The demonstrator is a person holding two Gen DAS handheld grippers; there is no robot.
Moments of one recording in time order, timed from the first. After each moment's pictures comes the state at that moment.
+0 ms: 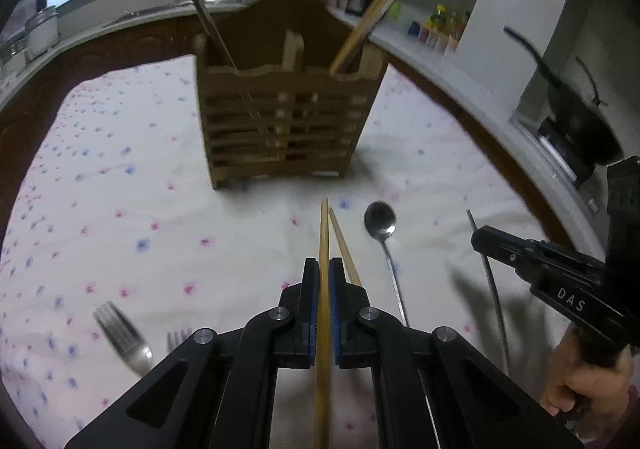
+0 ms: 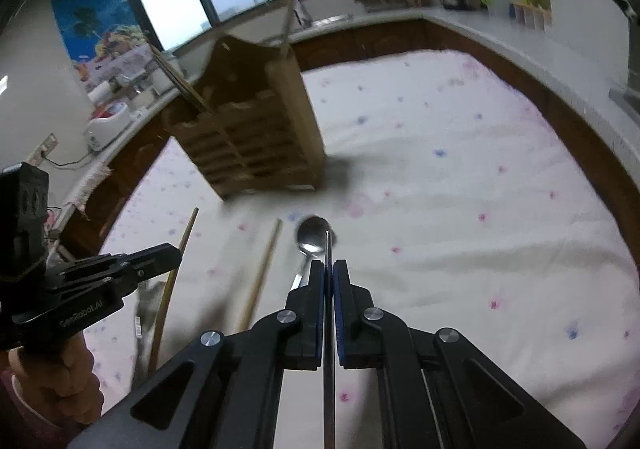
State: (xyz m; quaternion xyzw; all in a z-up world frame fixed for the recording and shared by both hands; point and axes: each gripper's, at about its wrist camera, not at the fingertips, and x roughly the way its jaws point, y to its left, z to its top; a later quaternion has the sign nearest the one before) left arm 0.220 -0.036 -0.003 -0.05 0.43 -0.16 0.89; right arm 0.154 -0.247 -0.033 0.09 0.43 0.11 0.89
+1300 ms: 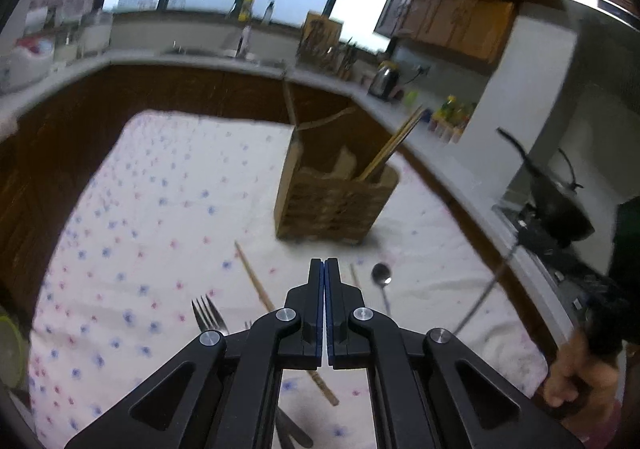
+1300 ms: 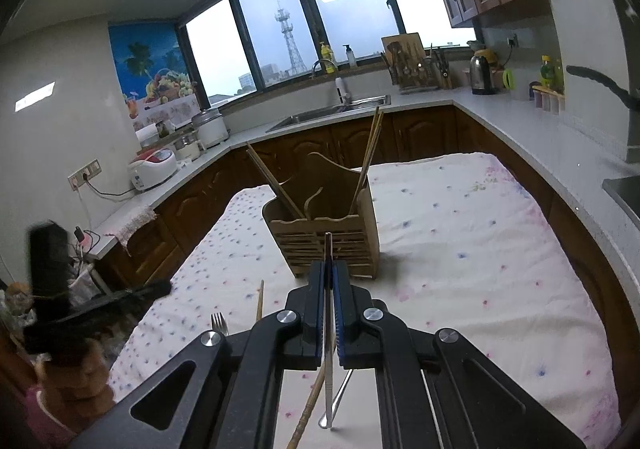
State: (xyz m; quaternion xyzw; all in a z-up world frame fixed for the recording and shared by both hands) left arm 0.125 0.061 0.064 -0.13 0.35 -0.12 0.92; right arm 0.116 -0.227 0.064 0.09 0.31 0.15 0.93
